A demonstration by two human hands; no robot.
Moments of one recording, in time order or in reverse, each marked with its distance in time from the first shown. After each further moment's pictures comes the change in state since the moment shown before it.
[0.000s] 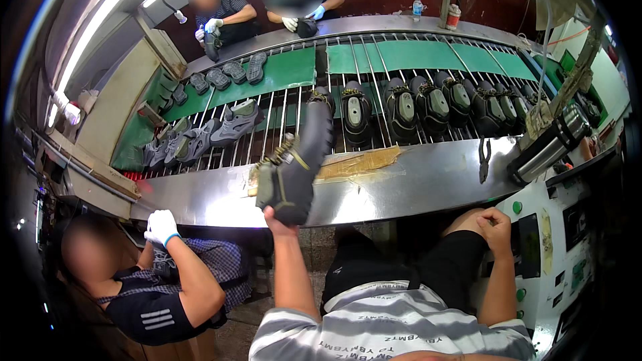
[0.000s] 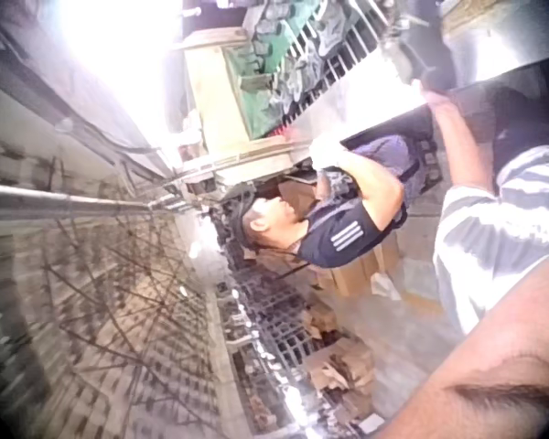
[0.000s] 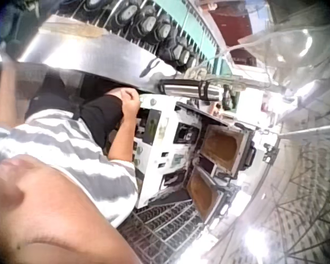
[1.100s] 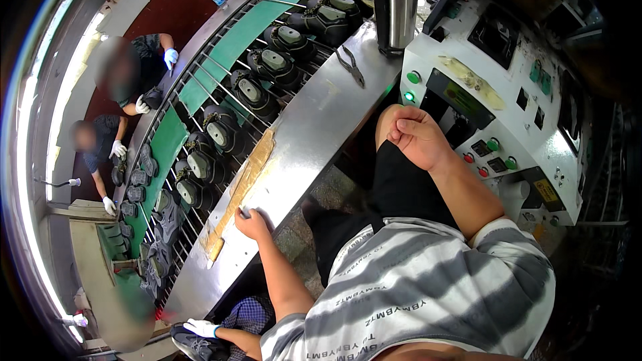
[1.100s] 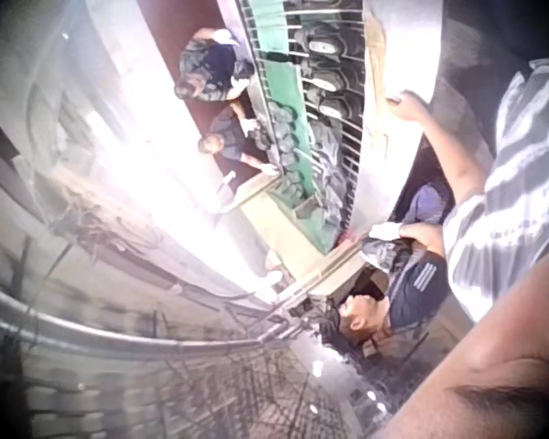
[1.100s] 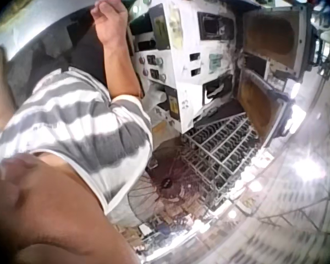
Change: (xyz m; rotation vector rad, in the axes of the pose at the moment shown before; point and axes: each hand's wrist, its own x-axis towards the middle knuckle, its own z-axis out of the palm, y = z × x) left_hand 0.024 -0.130 -0.025 1.766 -0.062 0.348; right_hand -0.049 -0.017 -0.022 1.309 0.122 -0.002
